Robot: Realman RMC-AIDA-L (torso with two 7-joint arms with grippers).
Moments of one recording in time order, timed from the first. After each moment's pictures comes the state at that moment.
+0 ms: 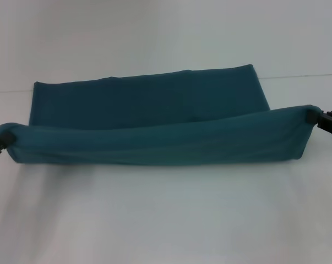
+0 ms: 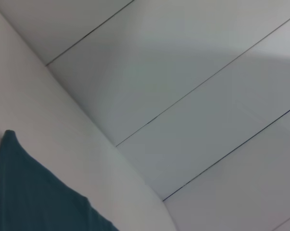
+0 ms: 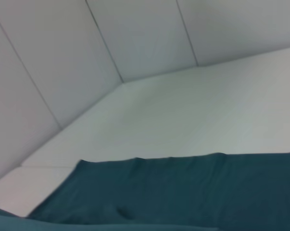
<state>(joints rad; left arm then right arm) -0.36 -2.11 -2.88 -0.48 -1.39 1.46 -1.78 0.44 2.08 -0.37 -0.93 -2.09 -1.48 1.76</state>
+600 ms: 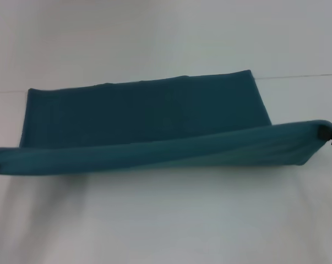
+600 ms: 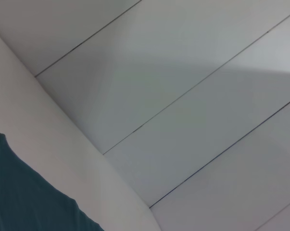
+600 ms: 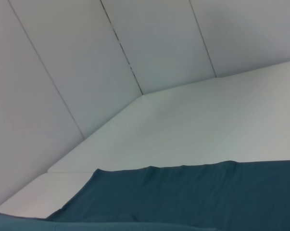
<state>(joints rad) -0.23 -2.11 -2.88 -0.46 -1.43 1.61 -1.69 0.34 2.09 -0.37 -0.94 -1.99 -1.60 1.70</state>
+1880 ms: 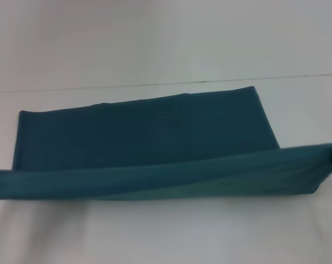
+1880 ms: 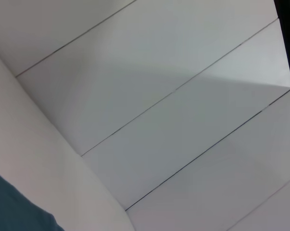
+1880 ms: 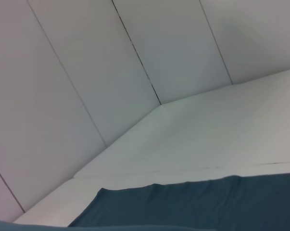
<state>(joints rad) -0.14 -2.10 -2.88 -0.39 -1.45 1.76 -1.64 0.23 2.09 -0.36 -0.91 -1.92 -1.72 1.62</state>
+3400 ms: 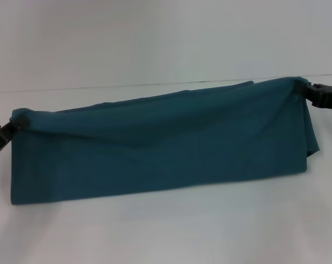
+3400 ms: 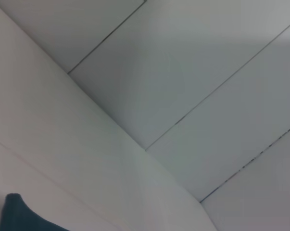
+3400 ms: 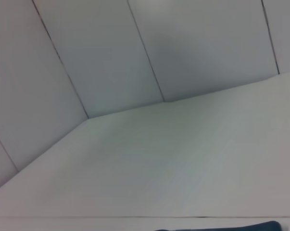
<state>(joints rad) -0.47 -2.09 -2.82 -0.40 -1.44 1.23 -1.68 0.53 2.08 -0.41 -0.76 -1.98 -1.20 1.69</state>
